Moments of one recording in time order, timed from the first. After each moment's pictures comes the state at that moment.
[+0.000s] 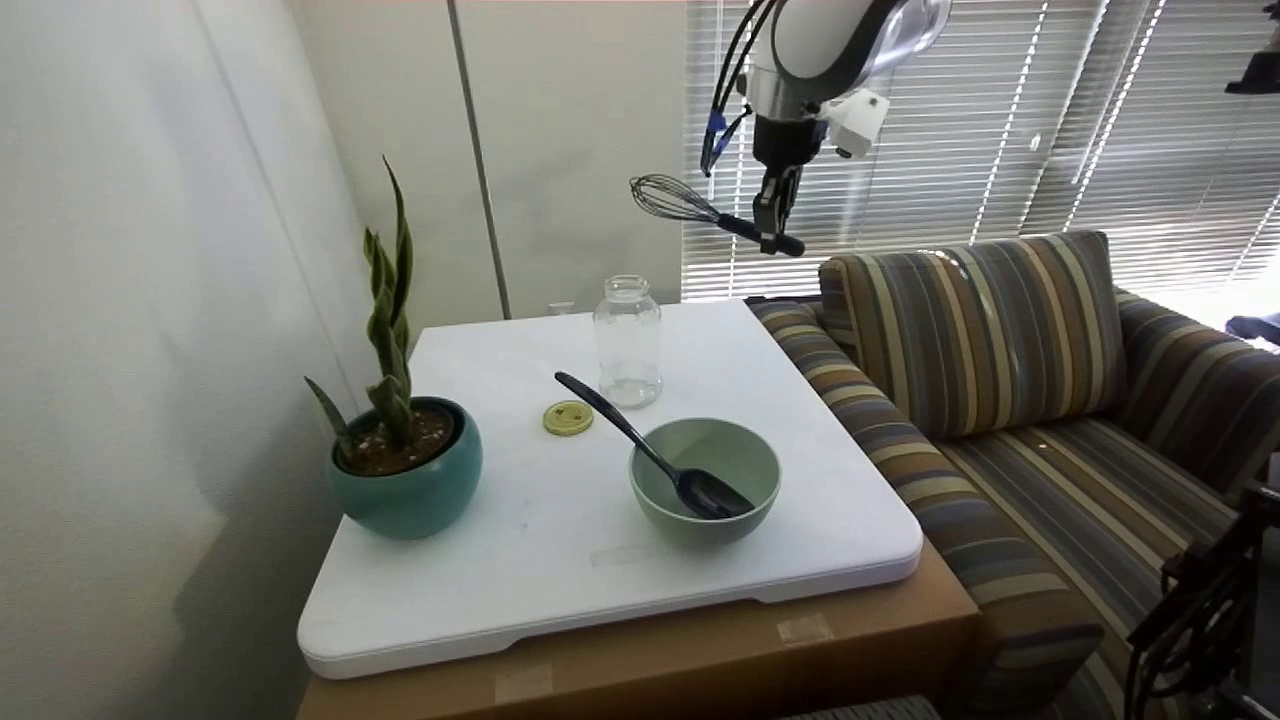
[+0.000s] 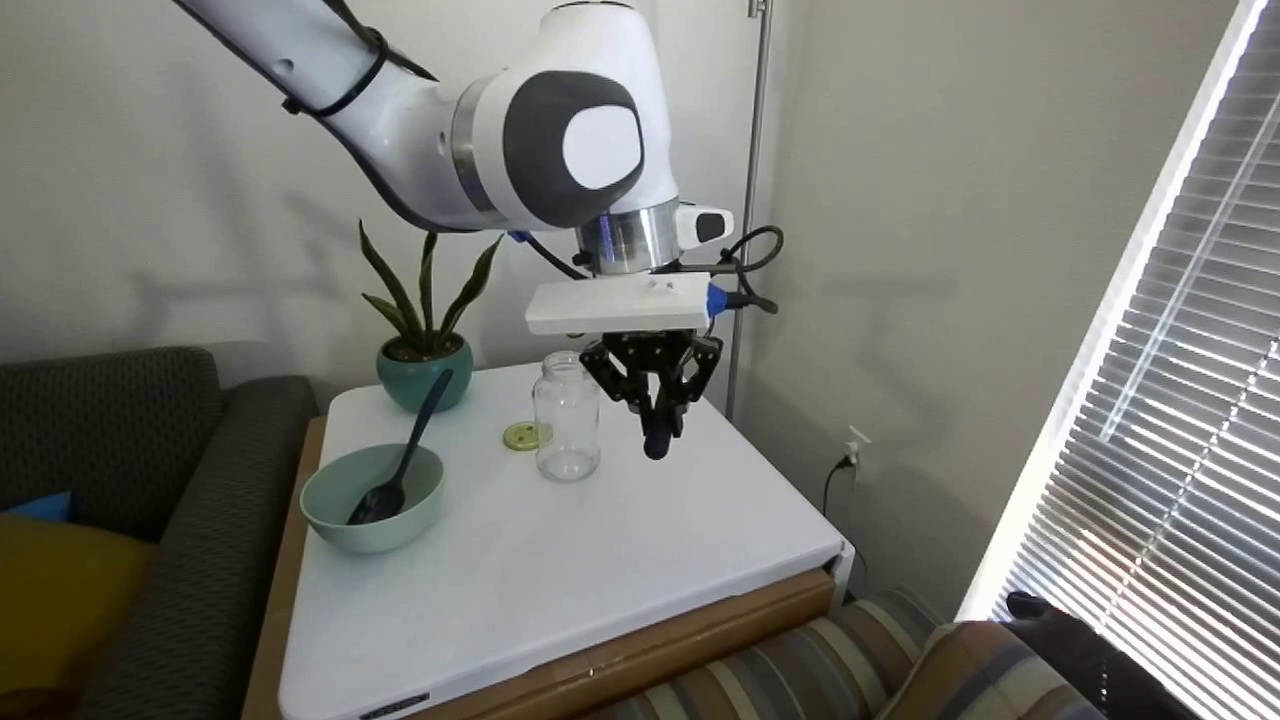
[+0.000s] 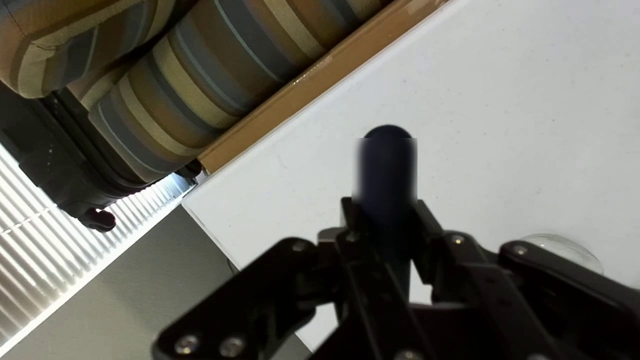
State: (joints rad) arm -0.12 0.64 -0.03 -1.66 -0.19 2.45 -0.37
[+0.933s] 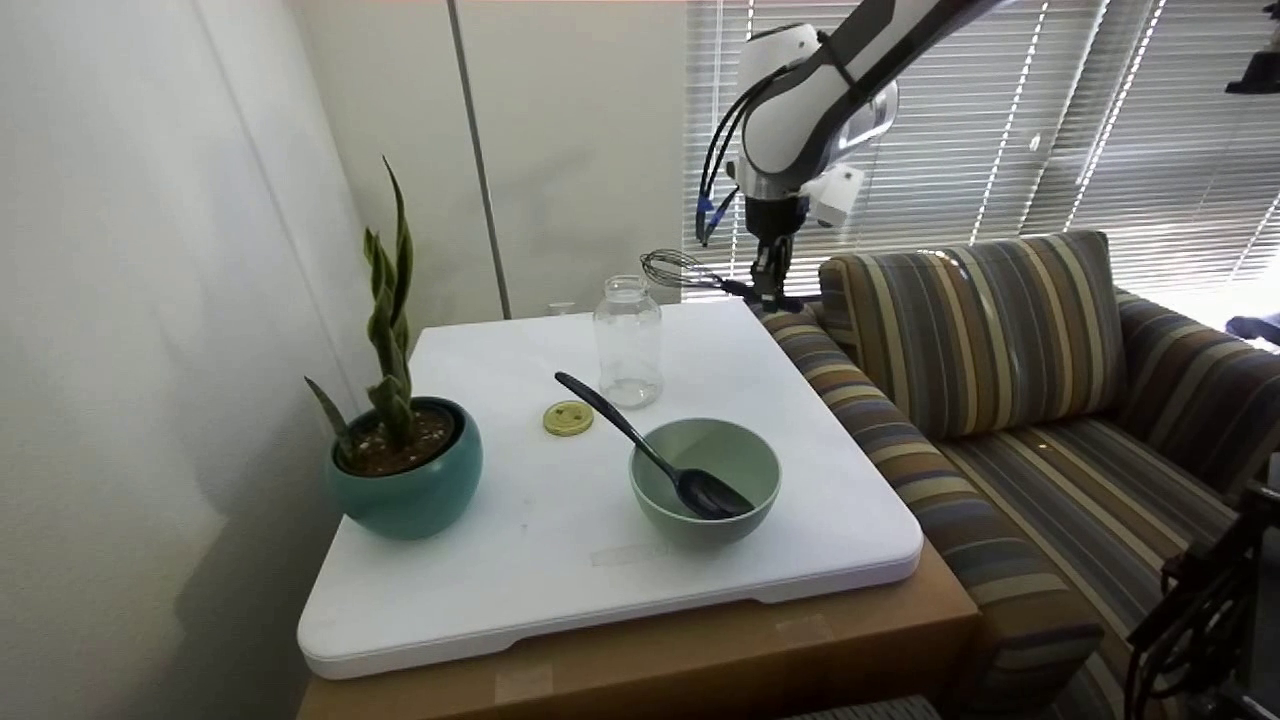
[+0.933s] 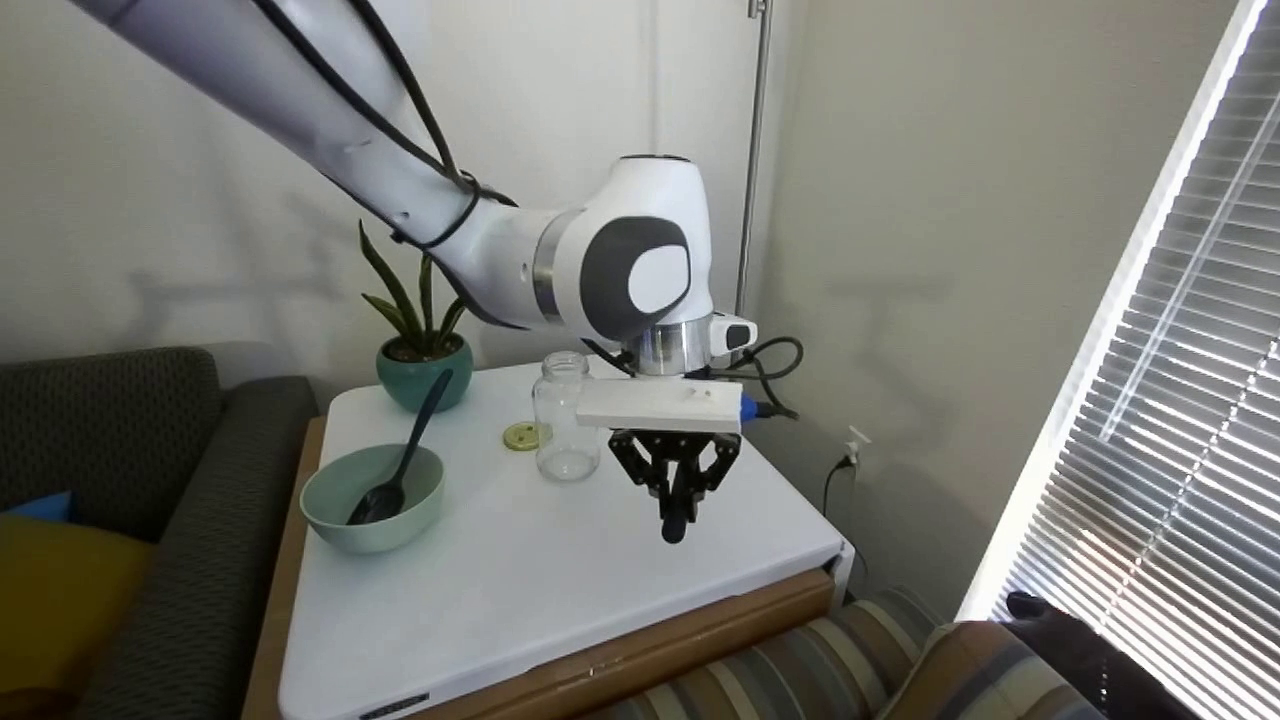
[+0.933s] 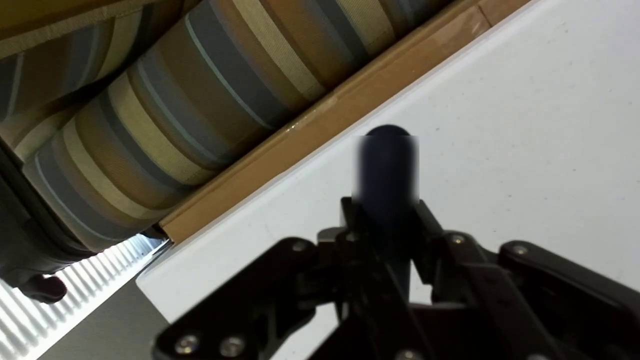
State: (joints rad) arm -0.15 0.93 -0.03 -1.40 -0.18 2.34 -0.41
